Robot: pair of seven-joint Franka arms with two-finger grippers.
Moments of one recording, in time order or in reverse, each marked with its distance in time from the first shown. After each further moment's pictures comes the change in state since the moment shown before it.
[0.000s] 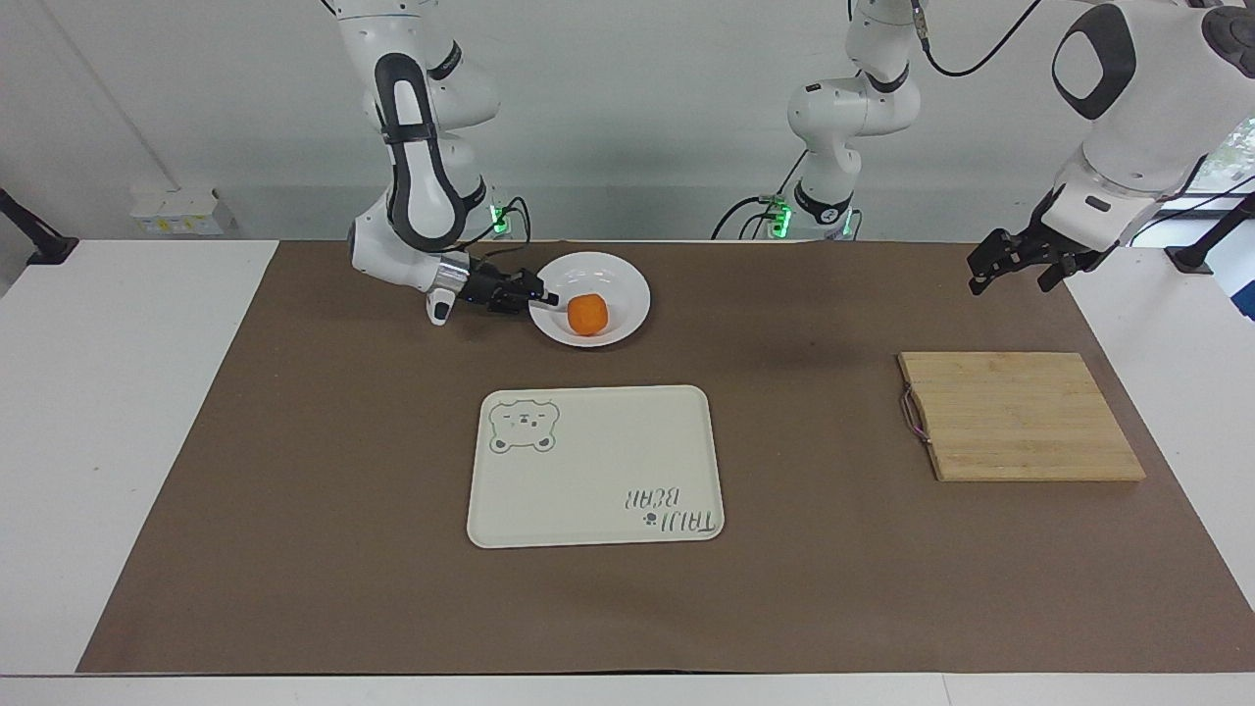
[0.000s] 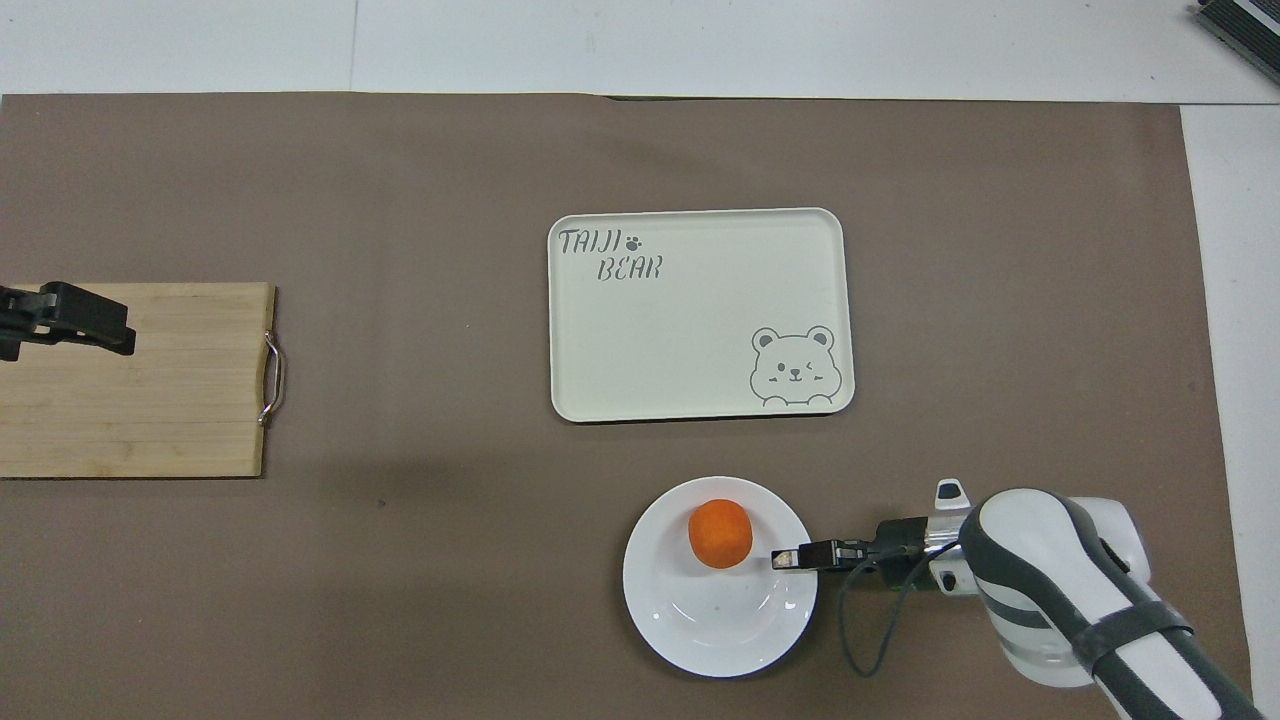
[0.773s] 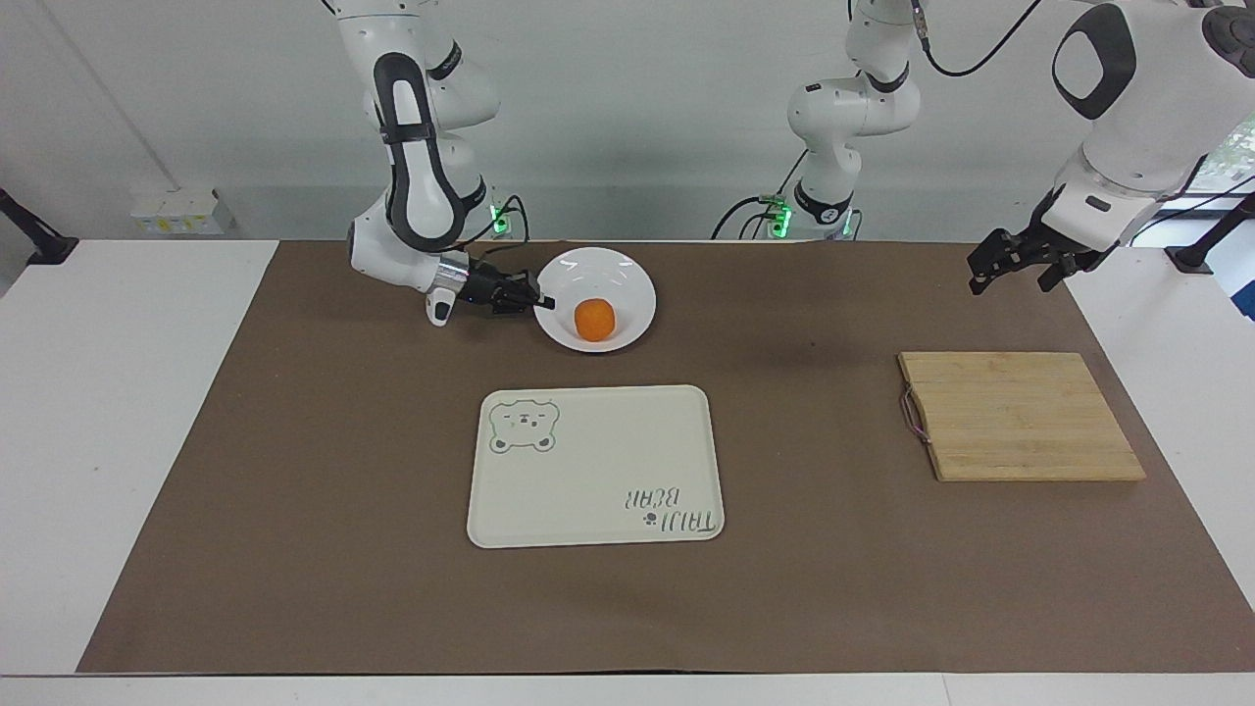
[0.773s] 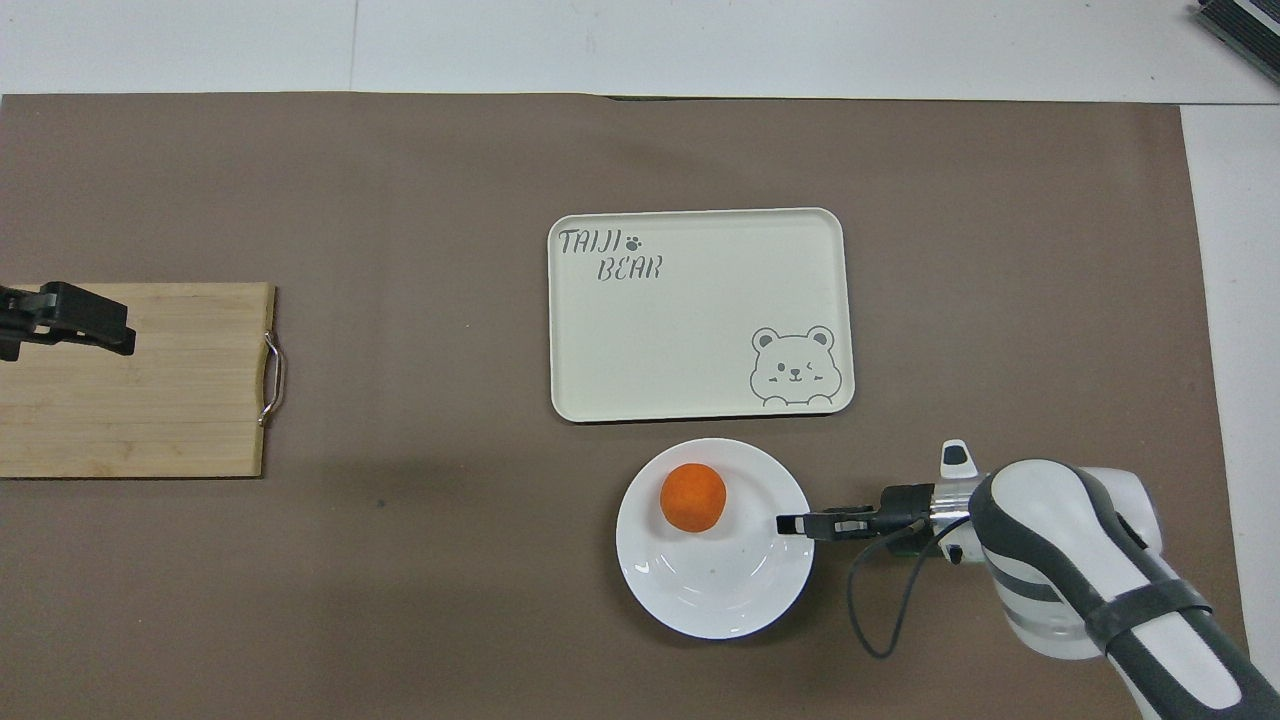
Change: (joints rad) left arm 0.000 0.000 0.000 0.000 0.000 0.000 0.000; right arm -0.002 0.024 -0.005 0.114 0.004 0.004 -0.135
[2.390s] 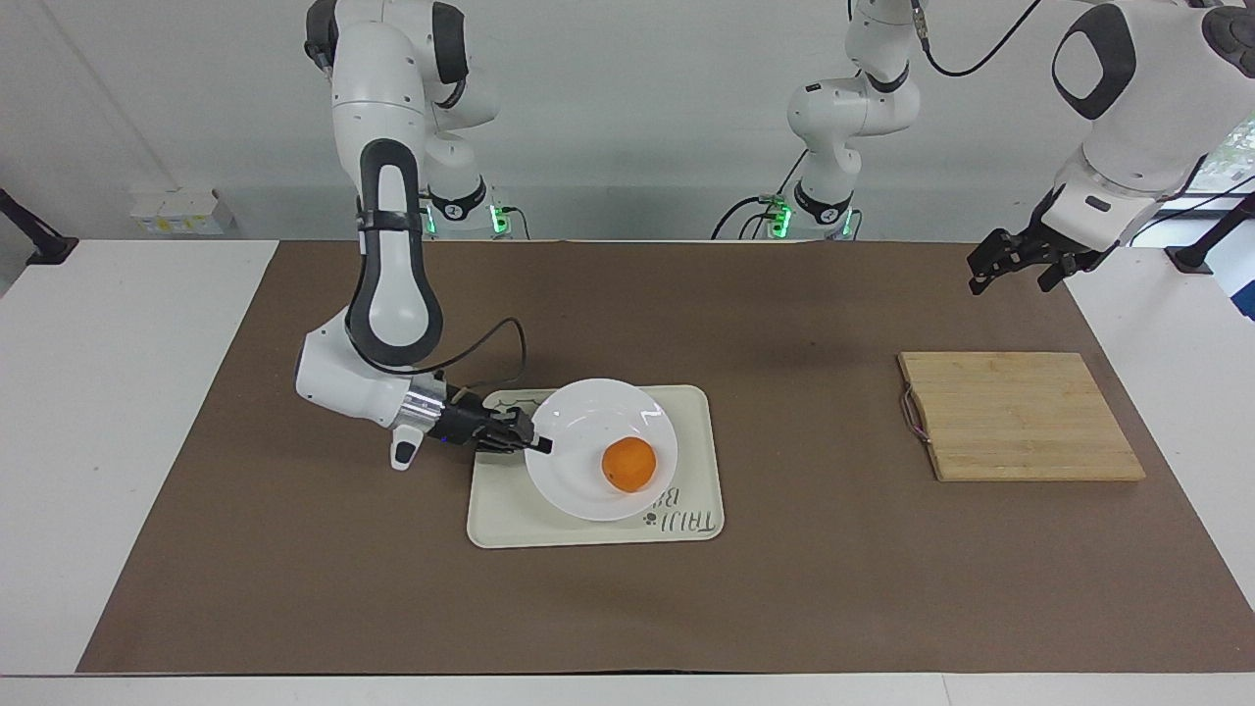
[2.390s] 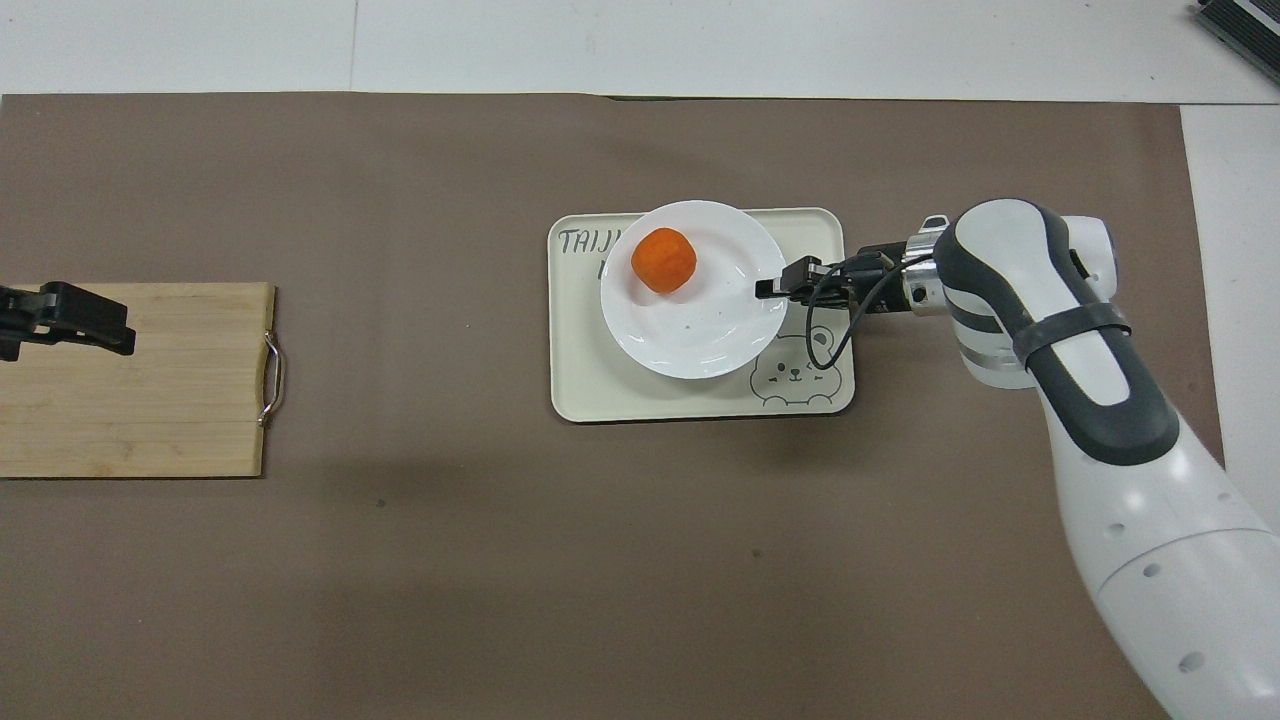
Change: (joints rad) left arm 0.000 0.000 0.000 0.000 0.000 0.000 0.000; right arm -0.055 0.611 0.004 0.857 0.018 -0.075 0.316
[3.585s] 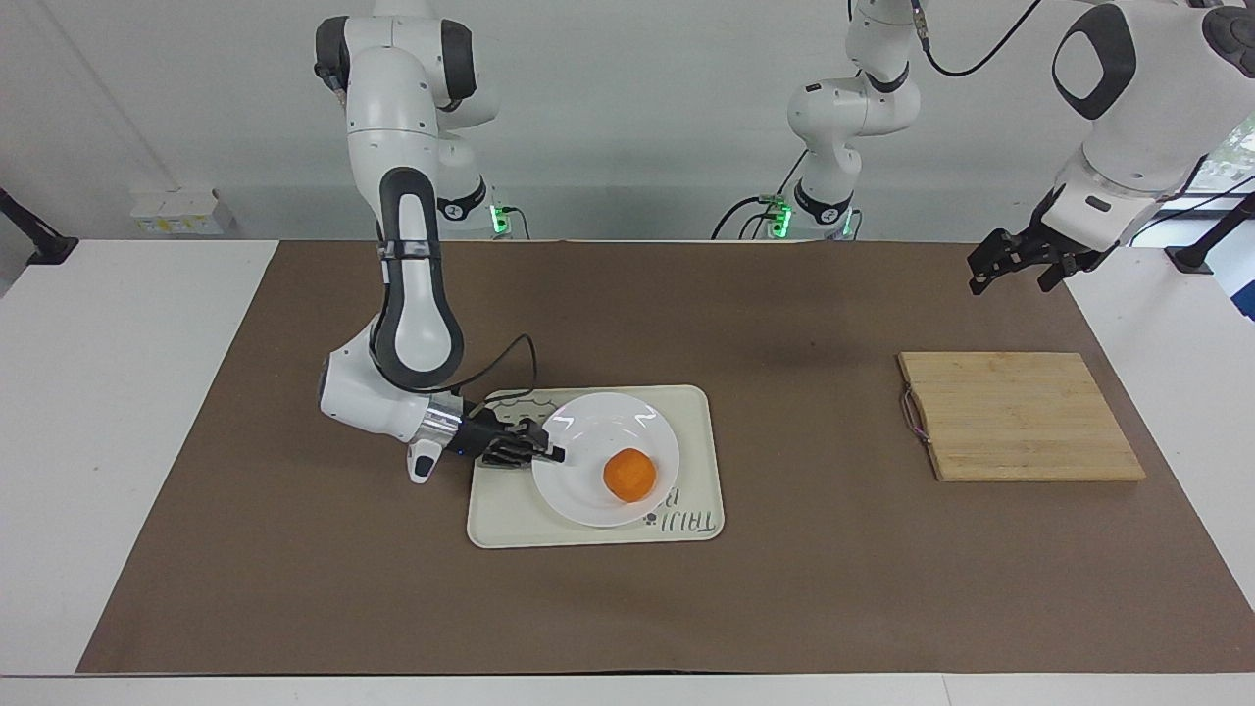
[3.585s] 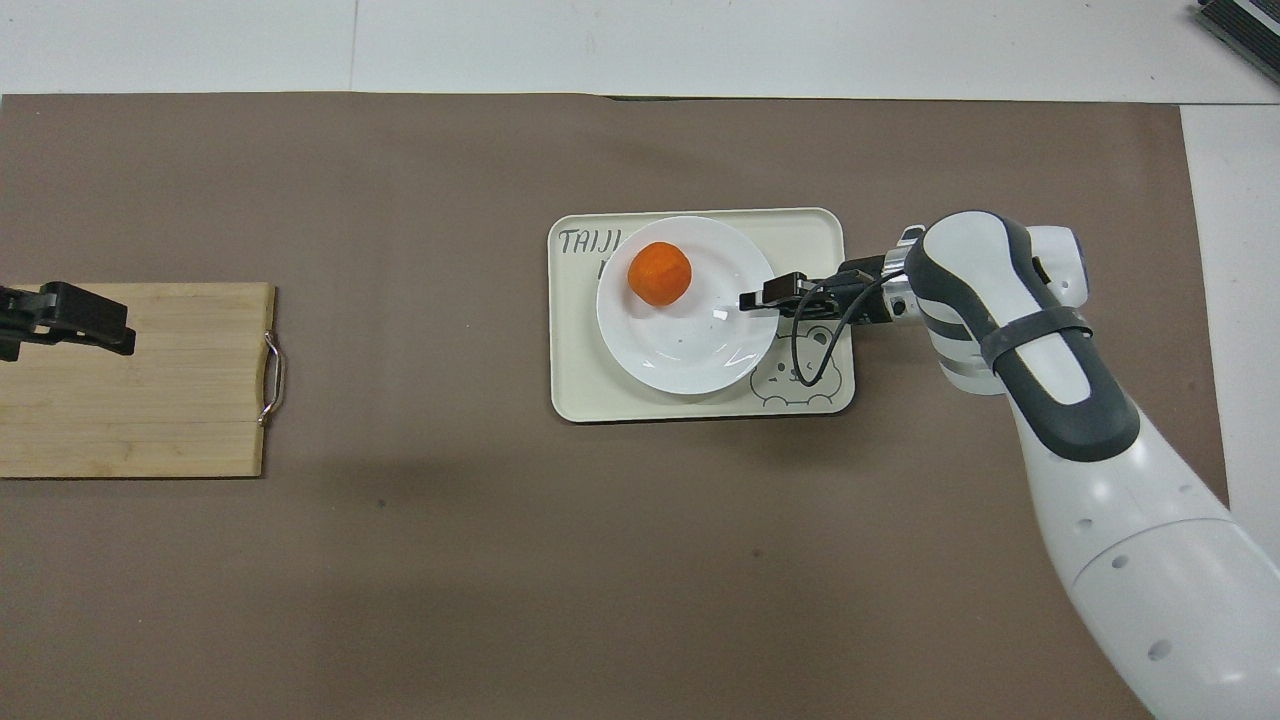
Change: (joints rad) left arm 0.000 0.000 0.000 0.000 0.000 0.000 0.000; right arm 0.020 0.002 0.002 -0.027 -0.037 0.019 -0.049
